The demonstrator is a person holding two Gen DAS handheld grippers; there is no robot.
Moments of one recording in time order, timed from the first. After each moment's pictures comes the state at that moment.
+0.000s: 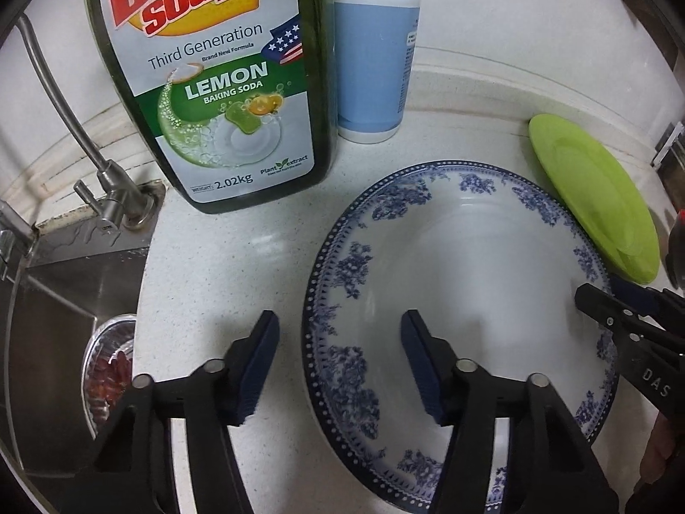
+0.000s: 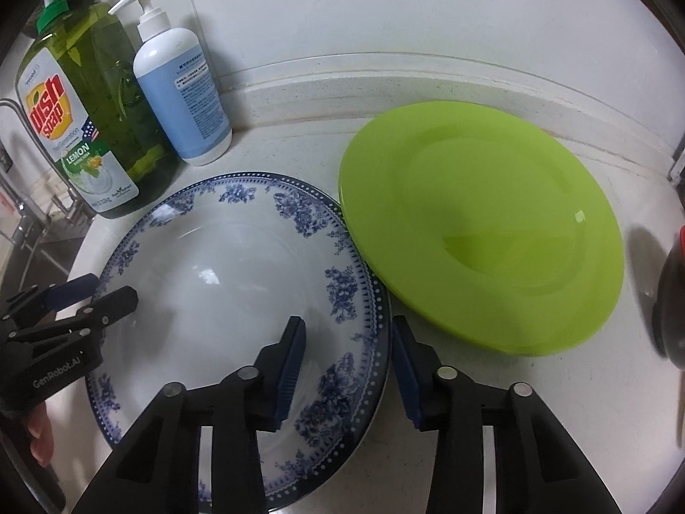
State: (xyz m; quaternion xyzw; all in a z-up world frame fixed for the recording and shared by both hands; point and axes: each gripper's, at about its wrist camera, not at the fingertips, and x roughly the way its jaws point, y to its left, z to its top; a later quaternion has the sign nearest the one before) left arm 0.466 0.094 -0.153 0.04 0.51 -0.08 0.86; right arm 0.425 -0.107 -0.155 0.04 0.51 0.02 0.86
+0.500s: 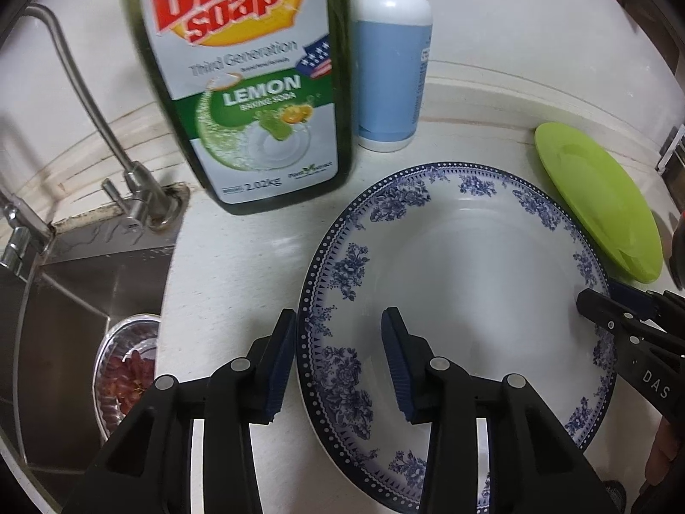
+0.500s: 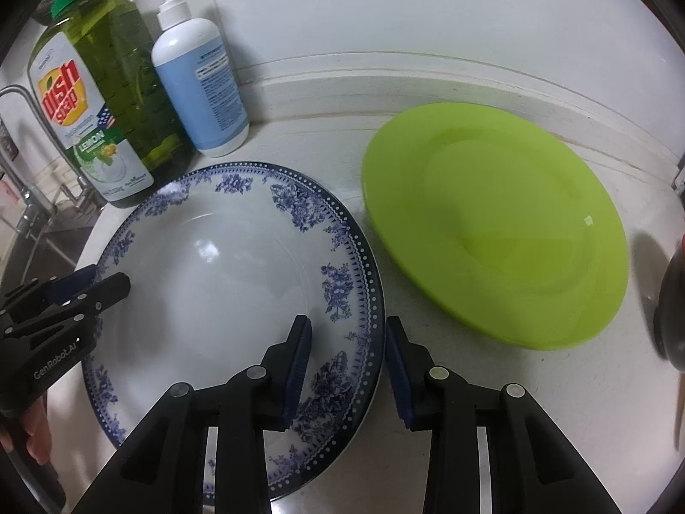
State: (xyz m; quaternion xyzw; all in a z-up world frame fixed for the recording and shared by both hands) left arm 0.445 0.107 -0.137 0.05 0.49 -0.06 0.87; right arm 0.424 -0.101 -0.152 0.03 0.51 0.04 0.86
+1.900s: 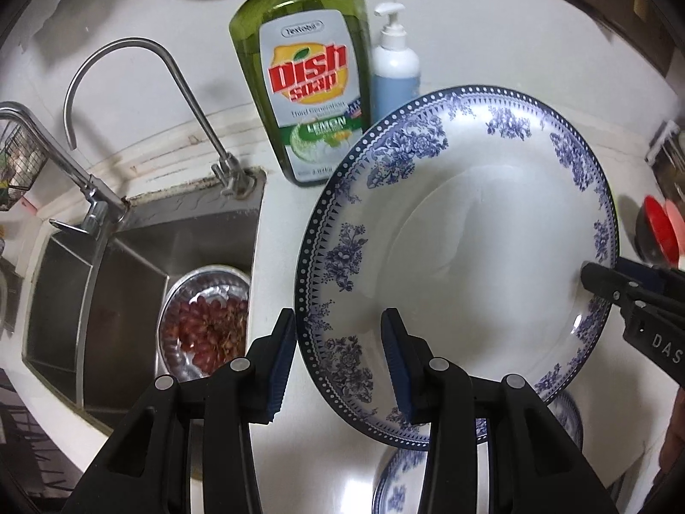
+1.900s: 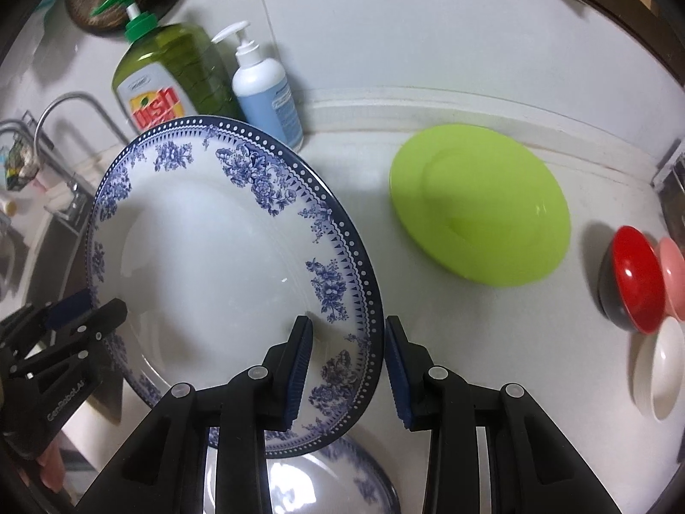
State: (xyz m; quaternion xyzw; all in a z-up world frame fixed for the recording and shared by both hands) left arm 0.358 0.113 -0.040 0.06 0.54 -0.02 0.84; right arm 0.364 -0.084 -0.057 0.04 0.55 0.05 0.84
